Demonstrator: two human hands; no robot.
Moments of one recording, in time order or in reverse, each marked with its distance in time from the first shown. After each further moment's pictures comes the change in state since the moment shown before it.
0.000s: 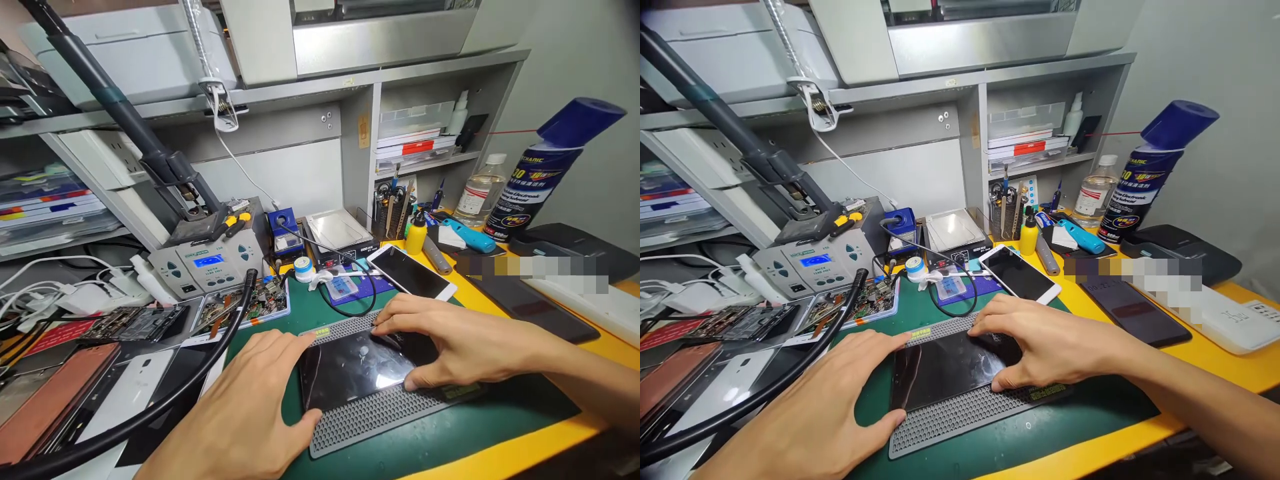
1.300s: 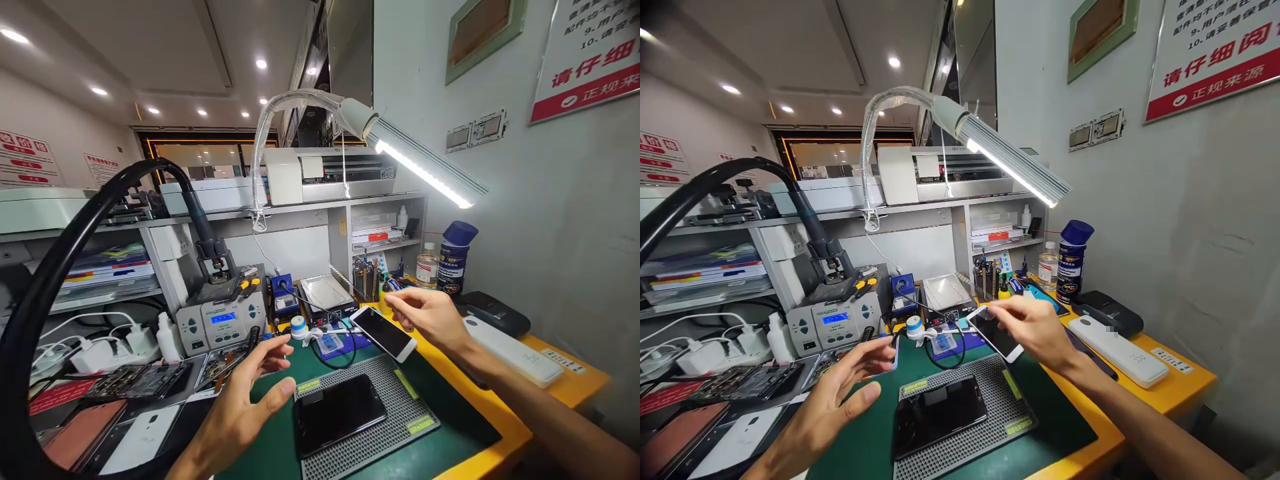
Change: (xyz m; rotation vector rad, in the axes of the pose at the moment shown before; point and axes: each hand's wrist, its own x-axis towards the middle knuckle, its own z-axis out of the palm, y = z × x) left_hand 0.000 -0.023 -0.012 -0.828 0.294 0.007; right_hand -0.023 -0.022 -0.032 -0.047 0.960 0.024
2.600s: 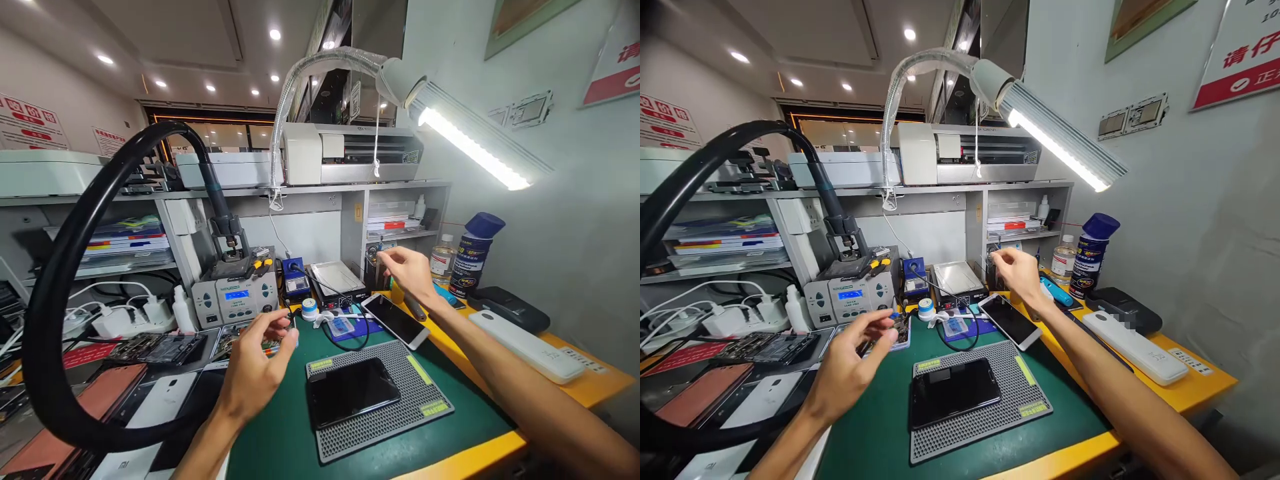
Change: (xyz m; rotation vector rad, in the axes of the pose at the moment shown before) left_hand 0.013 -0.002 0.004 0.157 0.469 0.077; right_hand 0.085 0.029 0.049 -0.213 0.135 0.216
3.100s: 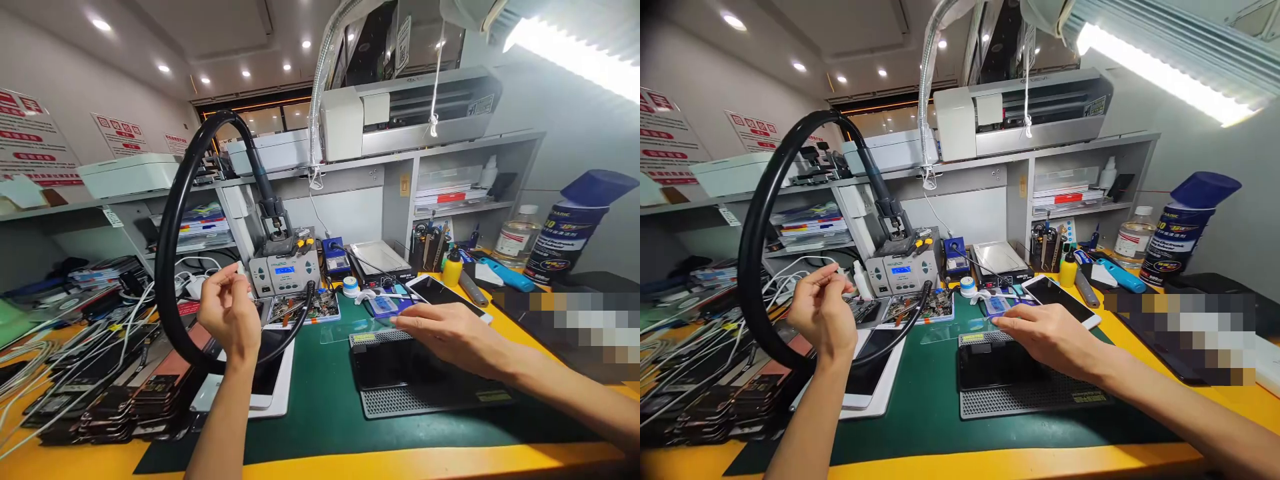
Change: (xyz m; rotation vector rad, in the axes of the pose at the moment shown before) left_hand 0.027 -0.001 -0.058 -0.178 0.931 0.074; right_hand -0.104 -0.010 0.007 -0.071 -0.427 -0.857
